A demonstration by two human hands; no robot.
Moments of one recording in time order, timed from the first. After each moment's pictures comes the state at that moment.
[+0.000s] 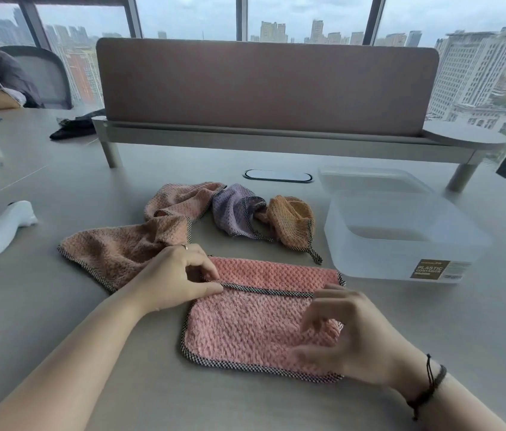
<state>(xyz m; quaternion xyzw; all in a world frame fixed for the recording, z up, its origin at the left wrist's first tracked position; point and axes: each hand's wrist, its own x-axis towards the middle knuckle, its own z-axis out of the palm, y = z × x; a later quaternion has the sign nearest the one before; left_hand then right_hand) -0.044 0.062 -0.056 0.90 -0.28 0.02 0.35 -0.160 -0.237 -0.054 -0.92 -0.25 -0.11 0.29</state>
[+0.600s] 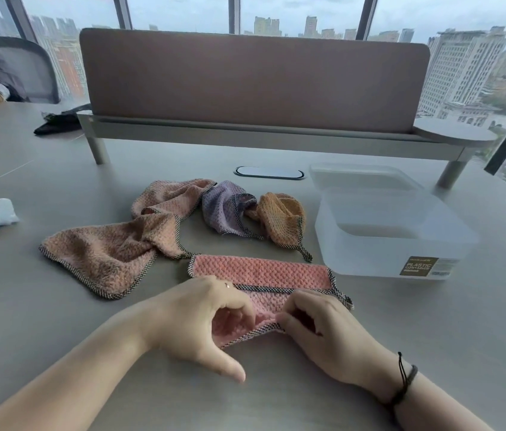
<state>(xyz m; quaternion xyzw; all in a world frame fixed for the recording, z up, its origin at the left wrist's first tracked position) -0.096 0.018 -0.035 0.85 -0.45 -0.11 0.25 -0.156 -0.221 -0.066 -0.92 -0.20 -0.10 0.33</state>
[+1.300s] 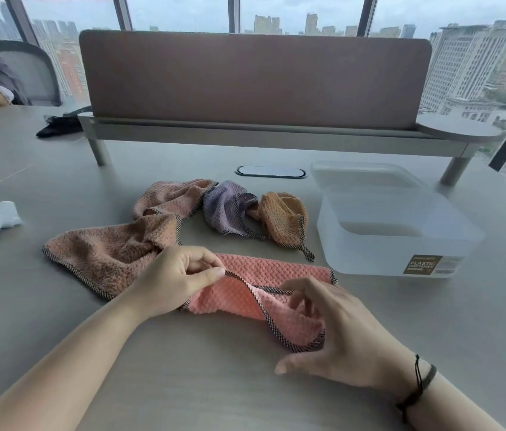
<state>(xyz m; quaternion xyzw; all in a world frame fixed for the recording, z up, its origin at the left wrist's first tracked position) -0.059 0.038 -0.053 0.84 -0.23 -0.05 0.49 -0.165 -0.233 -0.052 -0.94 -0.19 -0.06 0.26</state>
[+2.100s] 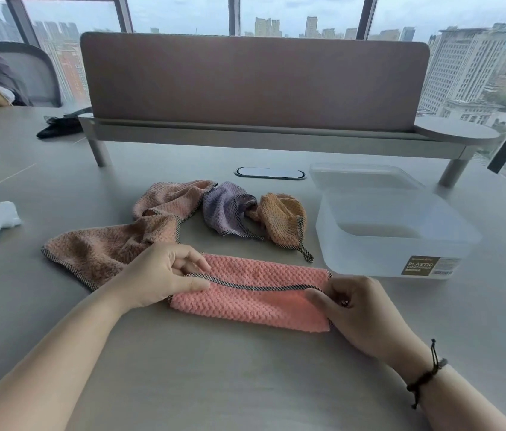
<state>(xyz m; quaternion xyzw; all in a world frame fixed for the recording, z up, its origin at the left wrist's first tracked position) -0.044 0.064 -0.051 0.84 -0.22 -0.10 0.48 -0.147 -0.255 -0.062 -0.93 -0.05 -0.15 0.34</state>
